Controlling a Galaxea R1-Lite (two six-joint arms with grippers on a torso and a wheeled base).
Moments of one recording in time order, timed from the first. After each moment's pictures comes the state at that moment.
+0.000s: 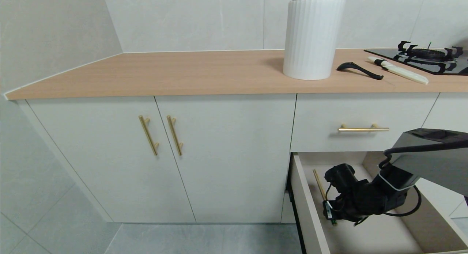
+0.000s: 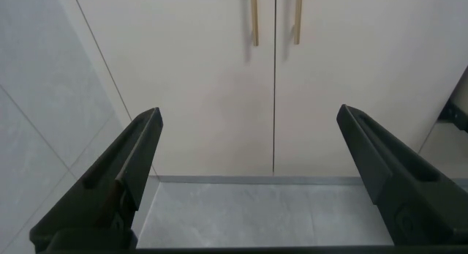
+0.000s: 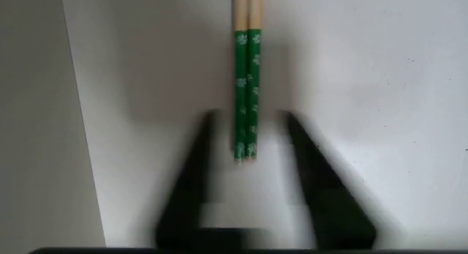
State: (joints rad) left arm 0.00 0.00 -0.02 -0.03 0.06 0.07; right arm 0.32 2.32 -0.92 -0.31 -0.21 0.28
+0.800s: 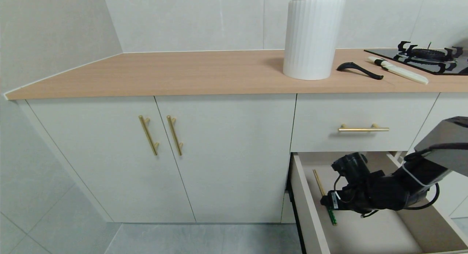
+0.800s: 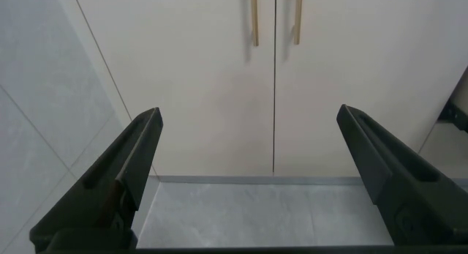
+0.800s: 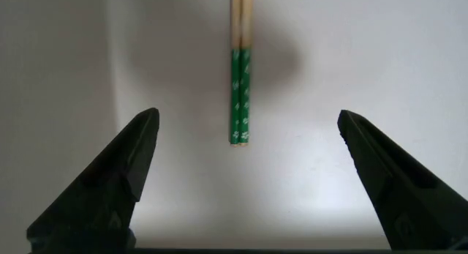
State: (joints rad) left arm 0.00 0.00 -0.02 -0.03 0.06 0.07; right arm 0.31 2.14 -0.85 -0.31 -0.21 0.27
